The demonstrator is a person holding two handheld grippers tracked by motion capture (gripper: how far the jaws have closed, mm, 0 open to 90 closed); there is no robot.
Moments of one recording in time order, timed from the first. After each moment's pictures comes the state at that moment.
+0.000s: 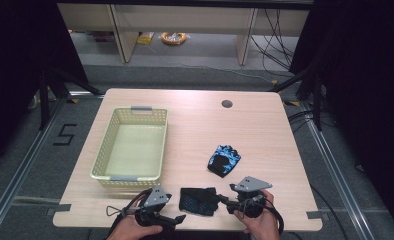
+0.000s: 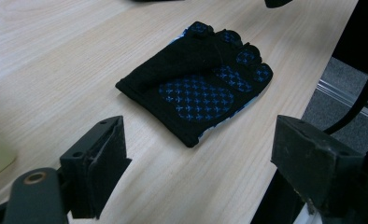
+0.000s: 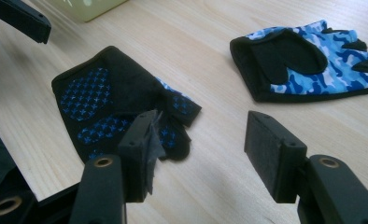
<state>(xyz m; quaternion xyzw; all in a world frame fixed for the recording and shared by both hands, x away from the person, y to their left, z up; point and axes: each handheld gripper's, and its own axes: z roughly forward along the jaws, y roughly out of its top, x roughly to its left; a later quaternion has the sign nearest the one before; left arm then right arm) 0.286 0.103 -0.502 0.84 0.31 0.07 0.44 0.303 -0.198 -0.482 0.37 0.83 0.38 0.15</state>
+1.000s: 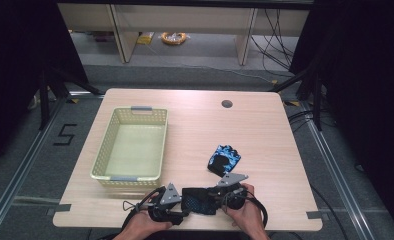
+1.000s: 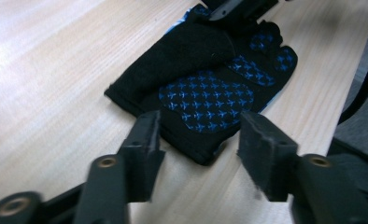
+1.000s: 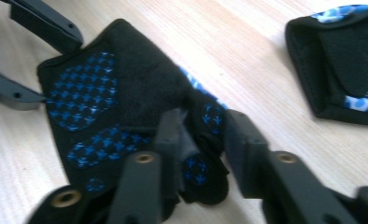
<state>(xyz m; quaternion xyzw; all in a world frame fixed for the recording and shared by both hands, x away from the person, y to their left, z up) 0.299 0.078 -0.517 0.87 0.27 0.09 0.39 0.330 -0.163 -0.507 0.34 0.87 0.34 0.11</state>
